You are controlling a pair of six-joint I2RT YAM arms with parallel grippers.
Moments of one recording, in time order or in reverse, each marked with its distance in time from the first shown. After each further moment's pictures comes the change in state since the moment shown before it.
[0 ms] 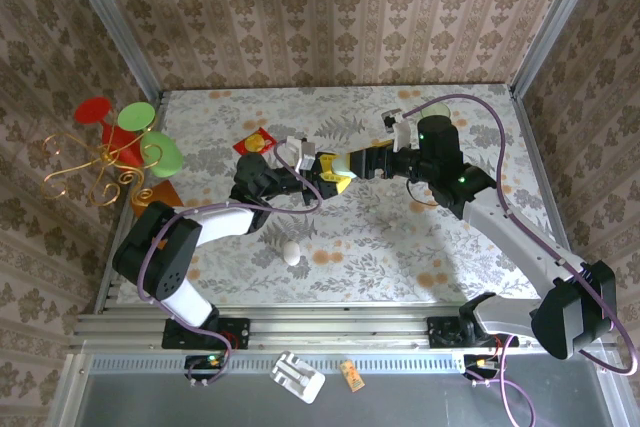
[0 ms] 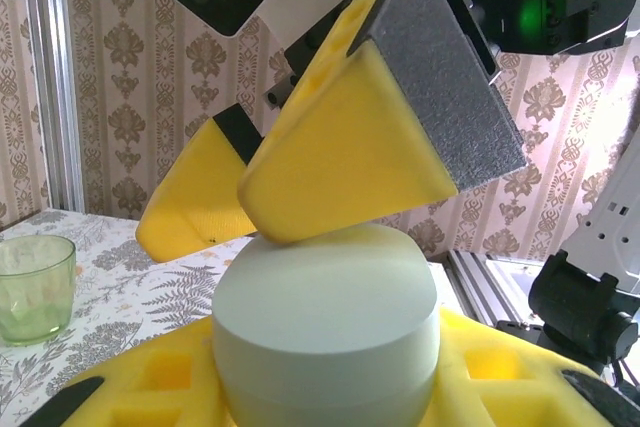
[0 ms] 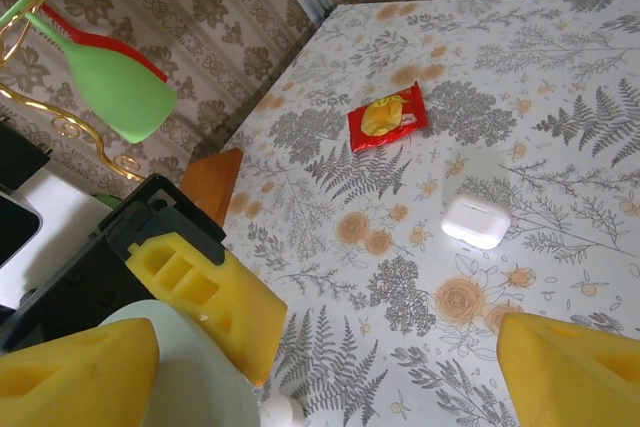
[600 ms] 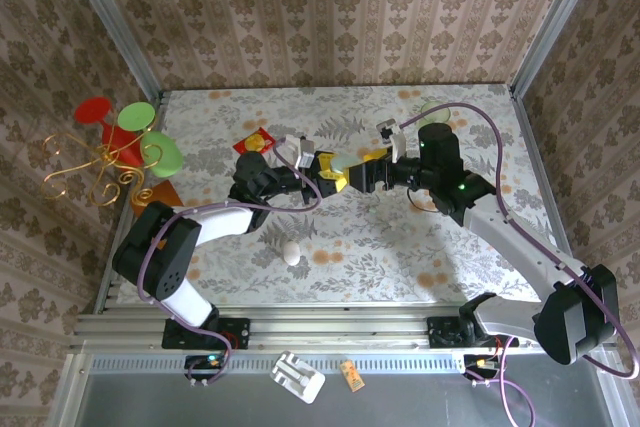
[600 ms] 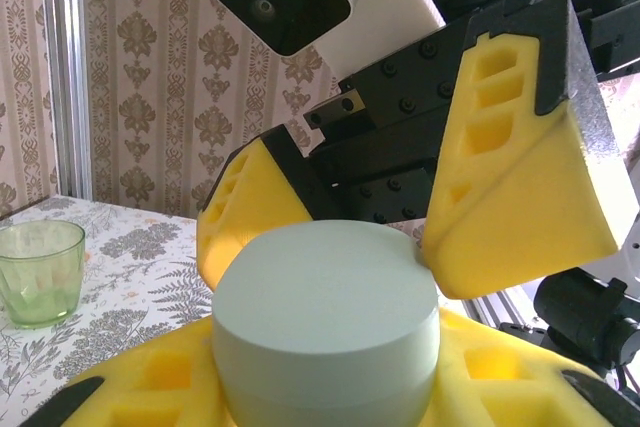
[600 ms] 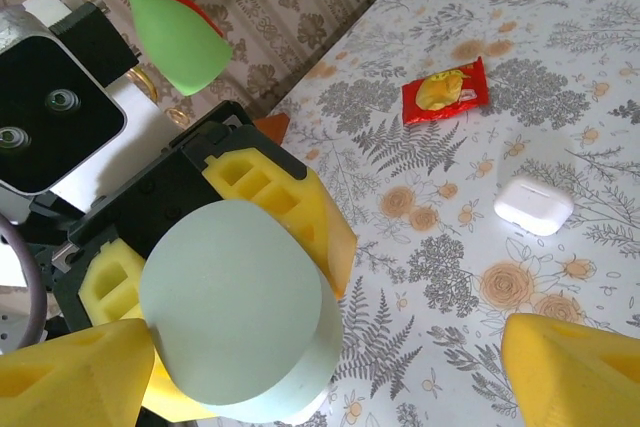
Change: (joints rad) left arm 0.008 -0.001 0.001 -0.021 -0.010 -0.012; right arm 0.002 -0.029 -0.070 0.040 -0.122 -0.047
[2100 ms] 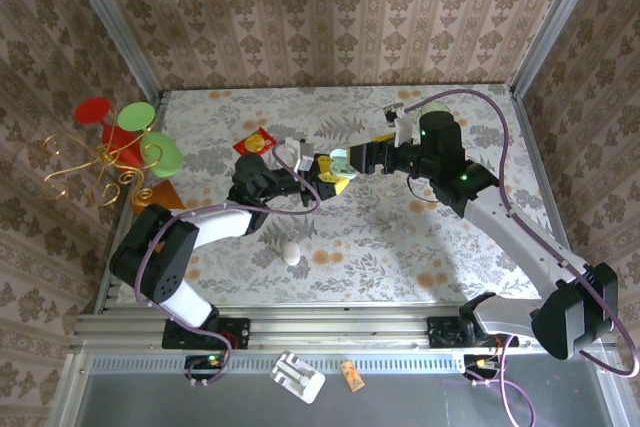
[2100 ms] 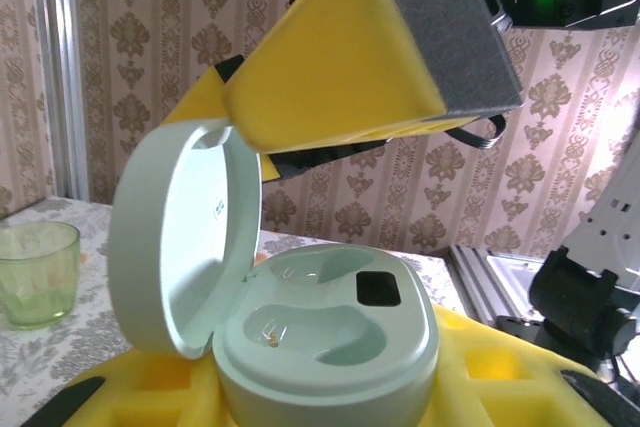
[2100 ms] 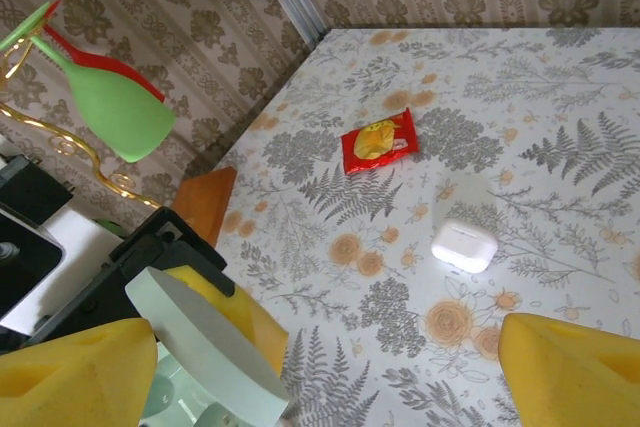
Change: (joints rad) left arm -0.002 -0.022 -0.023 -0.005 -0.003 0.033; right arm -0.005 0.021 0.108 -0.054 0.153 0.045
